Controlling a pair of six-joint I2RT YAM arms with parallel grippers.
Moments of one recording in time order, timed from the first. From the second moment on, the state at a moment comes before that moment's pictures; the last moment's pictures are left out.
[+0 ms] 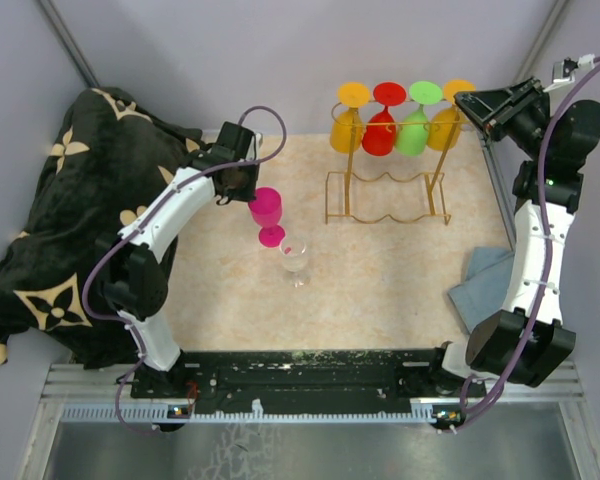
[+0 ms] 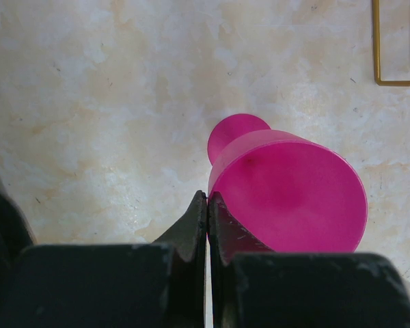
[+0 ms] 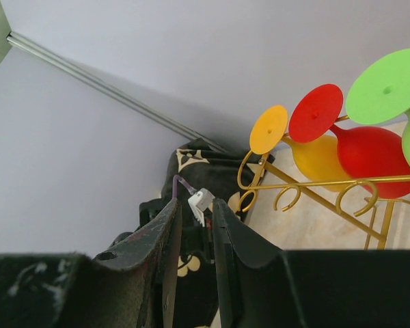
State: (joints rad) left arm -0.43 1.81 1.67 -0.80 -0.10 -0.18; right arm -0.35 1.34 1.48 0.07 -0.89 1.13
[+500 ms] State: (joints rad) left arm -0.43 1.72 1.67 -0.76 -0.14 -0.20; right arm -0.32 1.34 1.47 0.03 -0.88 1.09
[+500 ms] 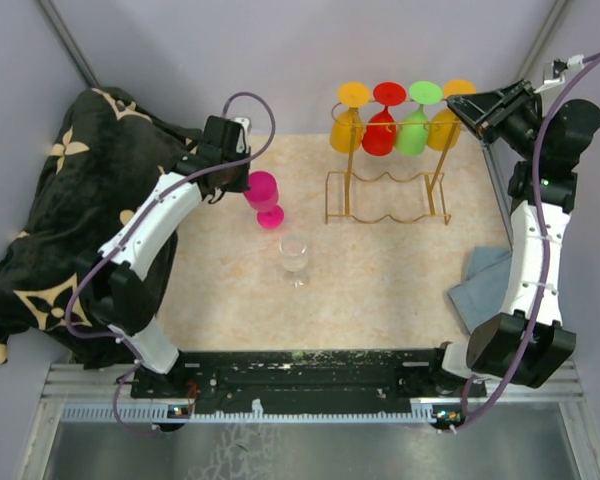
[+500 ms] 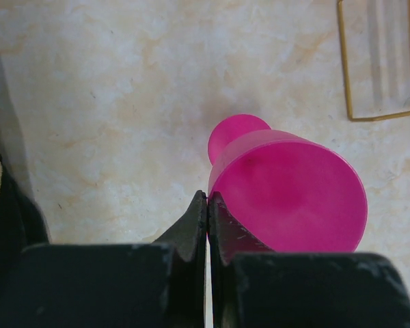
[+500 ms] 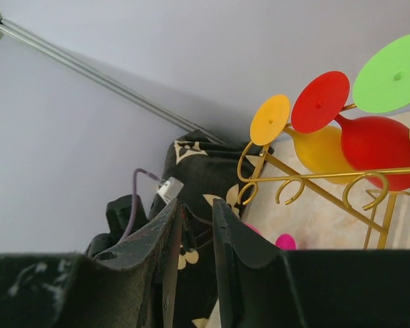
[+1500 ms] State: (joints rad) left arm -0.43 1.17 1.46 -0.17 -0.15 -0.45; right arm -0.18 1.24 1.37 0.16 -0.91 1.09
